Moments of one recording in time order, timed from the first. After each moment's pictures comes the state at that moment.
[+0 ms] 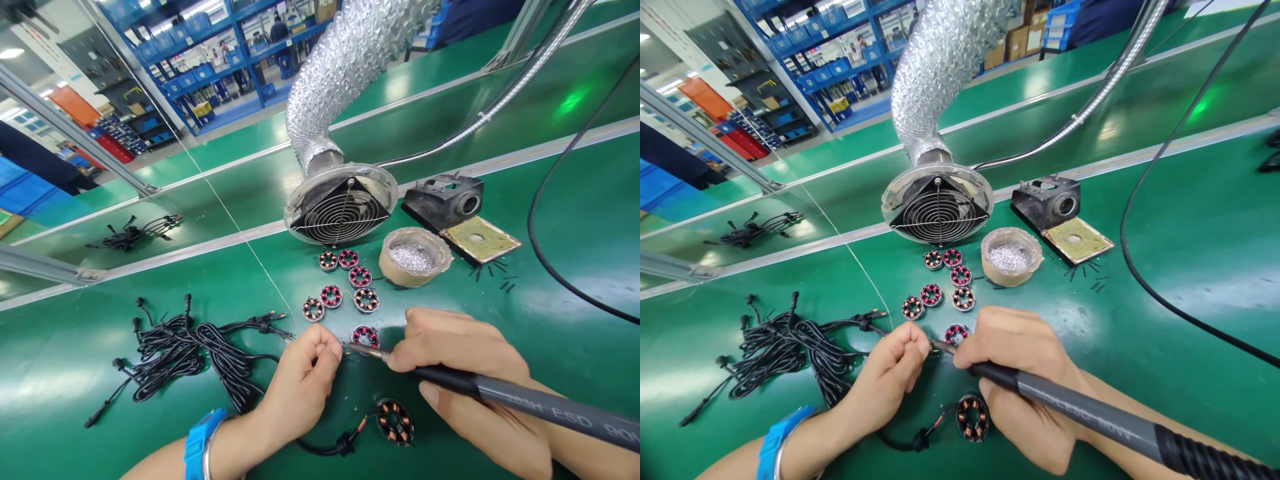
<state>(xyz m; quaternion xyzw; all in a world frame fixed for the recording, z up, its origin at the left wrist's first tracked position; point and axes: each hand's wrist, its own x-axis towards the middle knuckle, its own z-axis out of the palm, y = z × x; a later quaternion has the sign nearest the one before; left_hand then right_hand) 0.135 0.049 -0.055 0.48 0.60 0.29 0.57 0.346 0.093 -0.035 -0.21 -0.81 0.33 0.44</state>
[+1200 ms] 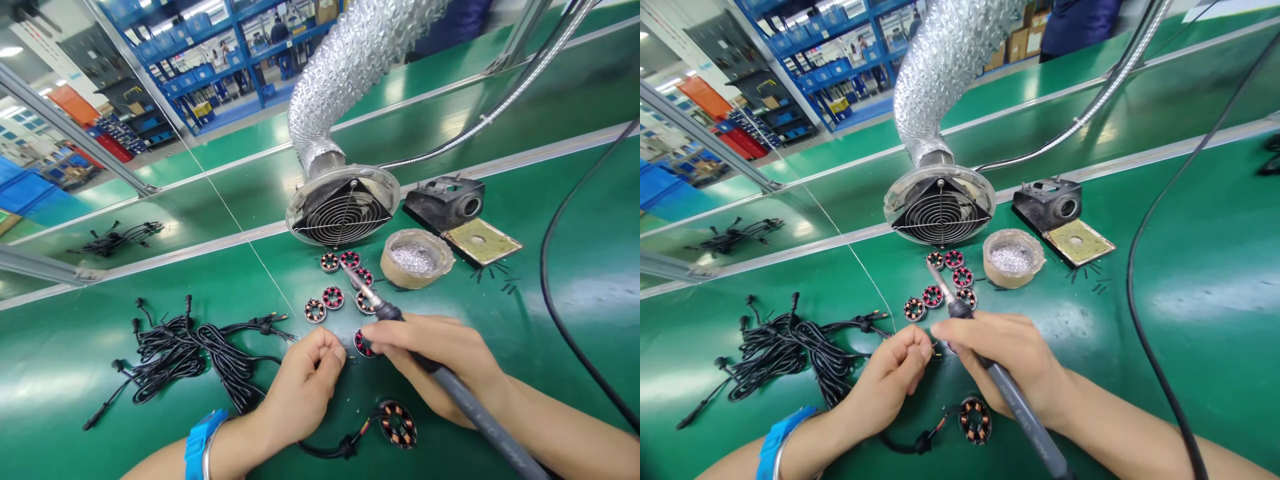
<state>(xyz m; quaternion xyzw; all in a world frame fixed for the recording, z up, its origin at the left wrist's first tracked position) 0.134 0.050 -0.051 0.49 0.58 0.28 0.59 0.328 0.096 -0.053 -0.23 -0.82 0.23 0.47</state>
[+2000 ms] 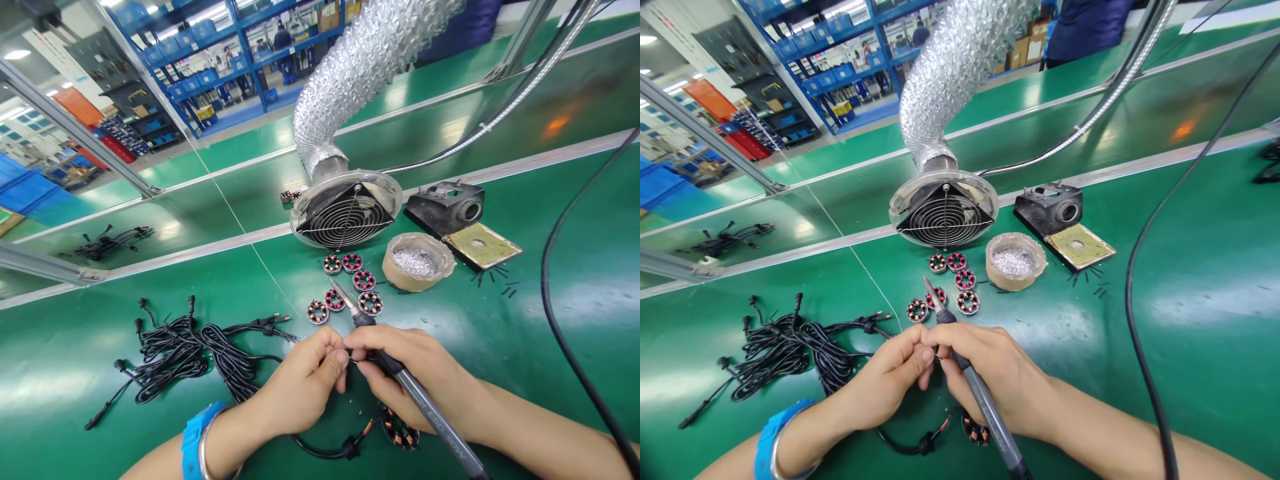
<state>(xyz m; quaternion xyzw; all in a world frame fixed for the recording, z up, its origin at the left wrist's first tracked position) 0.121 0.060 -0.045 0.59 0.52 0.20 0.58 0.312 0.090 -0.060 -0.23 -0.82 0.31 0.42</state>
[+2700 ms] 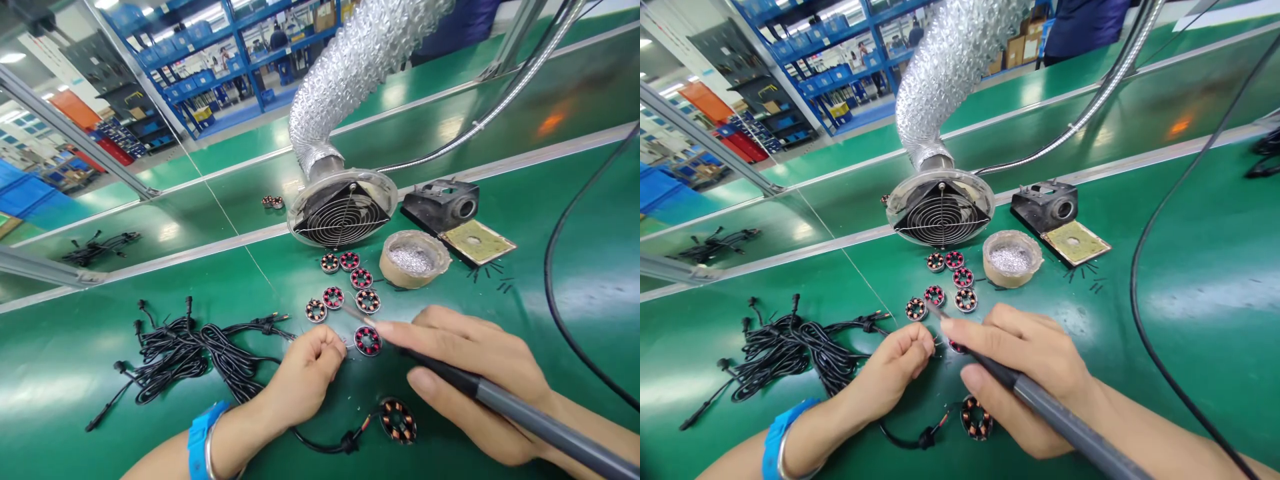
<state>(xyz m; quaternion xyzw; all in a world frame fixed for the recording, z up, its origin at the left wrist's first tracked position) 0.135 0.062 -0.048 0.46 0.60 0.26 0.61 0.348 0.084 -0.038 -0.26 -0.82 0.23 0.45</state>
